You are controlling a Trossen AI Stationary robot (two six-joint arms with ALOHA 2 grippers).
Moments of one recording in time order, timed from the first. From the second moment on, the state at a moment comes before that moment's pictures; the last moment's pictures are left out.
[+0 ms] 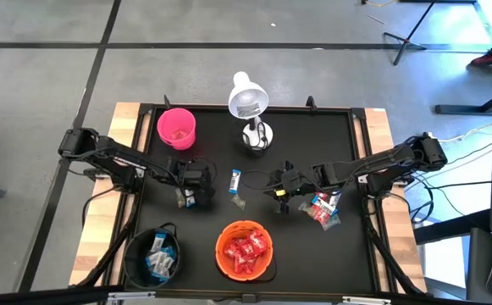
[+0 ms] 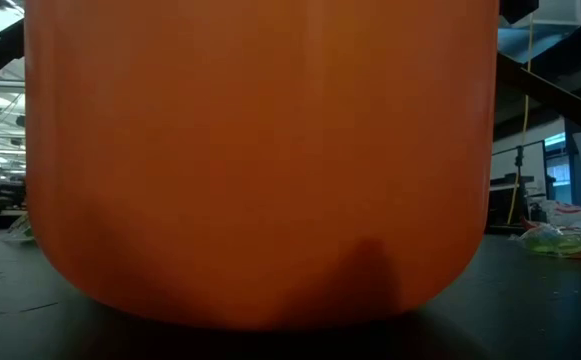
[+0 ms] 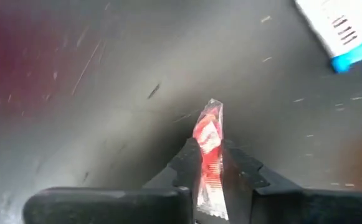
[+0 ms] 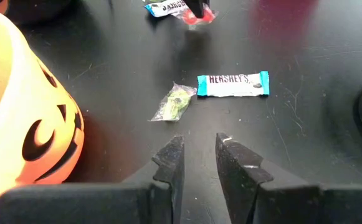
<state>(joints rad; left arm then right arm) -0.07 1.42 0.68 -0.51 -0.27 -0.91 0.18 1.47 0.95 -0.21 0.17 0.27</state>
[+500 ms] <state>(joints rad) -0.06 1.32 1.05 -1.02 -0.49 -0.77 0.18 1.47 0.93 -0.20 0.17 0.28</state>
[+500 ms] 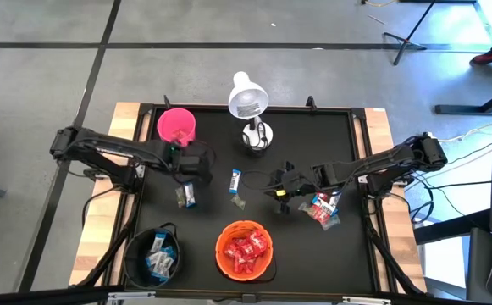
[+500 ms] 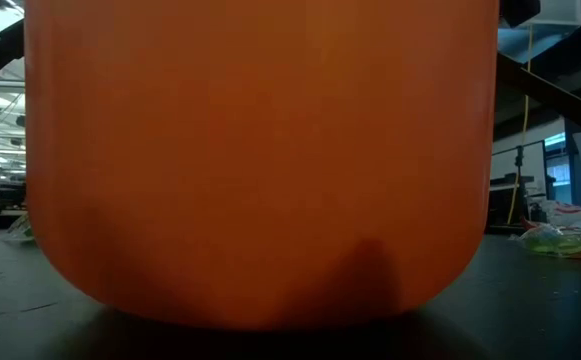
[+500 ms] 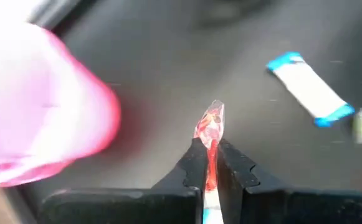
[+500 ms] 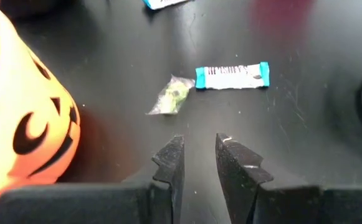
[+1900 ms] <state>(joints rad) 0.67 1.15 1.13 -1.09 -0.37 -0.33 0.18 1.47 0.90 -0.15 0.06 0.26</state>
